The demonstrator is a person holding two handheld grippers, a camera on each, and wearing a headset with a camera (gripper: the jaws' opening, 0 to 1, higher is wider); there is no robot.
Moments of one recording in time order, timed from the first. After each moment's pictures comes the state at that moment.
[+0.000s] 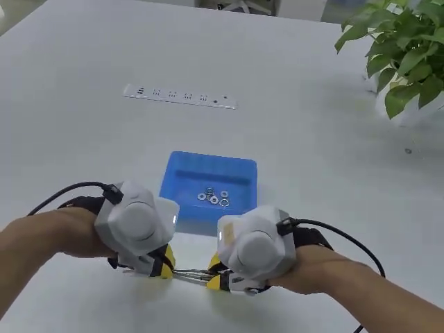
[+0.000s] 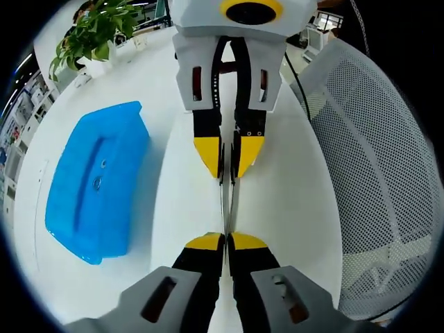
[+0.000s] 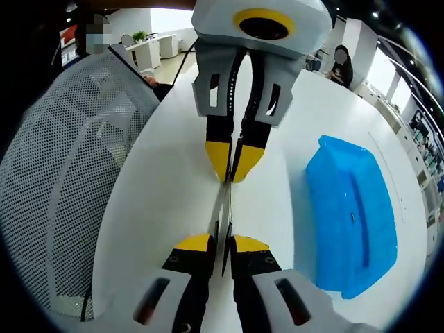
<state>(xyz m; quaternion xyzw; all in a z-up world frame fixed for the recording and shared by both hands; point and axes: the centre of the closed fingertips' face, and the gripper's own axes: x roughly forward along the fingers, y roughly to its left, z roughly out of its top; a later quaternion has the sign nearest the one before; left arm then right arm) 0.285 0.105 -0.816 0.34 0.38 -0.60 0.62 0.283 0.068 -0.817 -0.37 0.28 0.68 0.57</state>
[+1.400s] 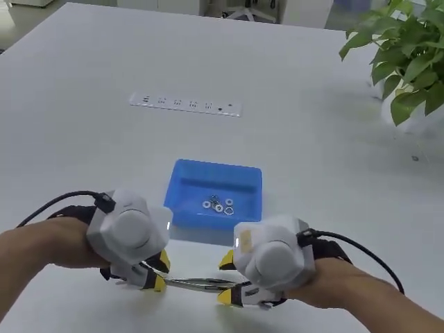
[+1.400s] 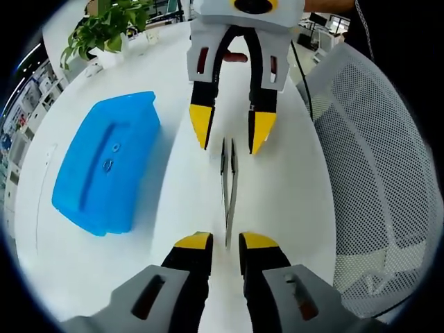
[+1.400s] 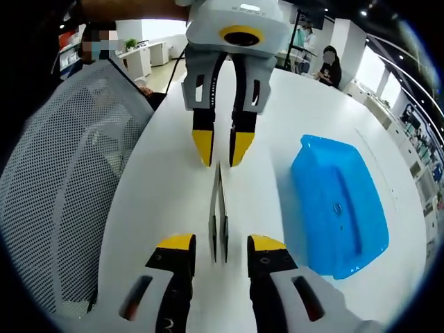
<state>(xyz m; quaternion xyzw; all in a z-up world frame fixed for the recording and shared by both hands) 0.281 0.126 -0.805 0.32 0.40 -0.57 0.64 0.292 0.052 -0.796 -0.34 0.27 0.66 0.62</state>
